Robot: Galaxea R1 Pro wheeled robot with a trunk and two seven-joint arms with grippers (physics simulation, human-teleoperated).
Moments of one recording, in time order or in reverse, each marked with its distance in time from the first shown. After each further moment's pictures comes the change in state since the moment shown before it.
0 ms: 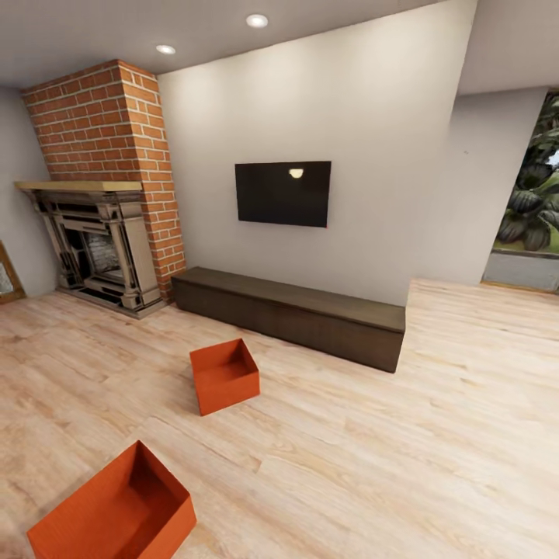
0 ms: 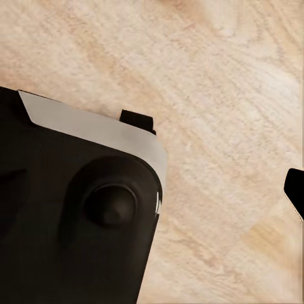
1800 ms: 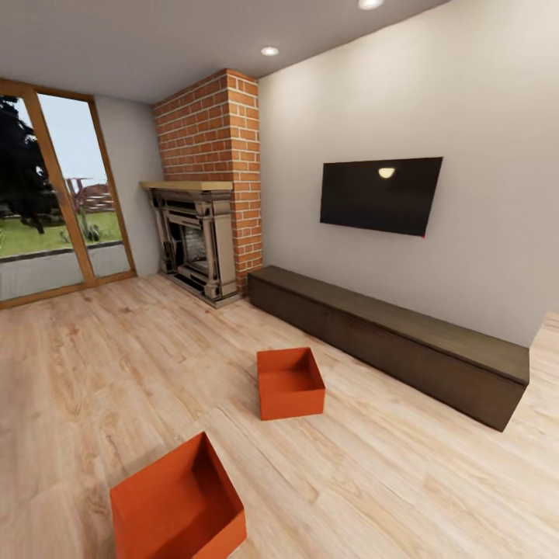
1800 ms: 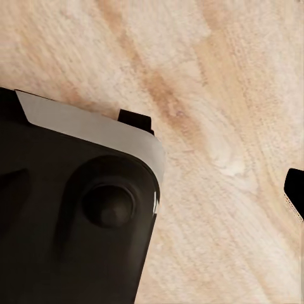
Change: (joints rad) left arm 0.000 0.000 0.001 0.000 0.000 0.000 0.000; right arm 0.000 -0.003 -0.002 0.000 0.000 -0.001 0.000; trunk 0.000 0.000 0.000
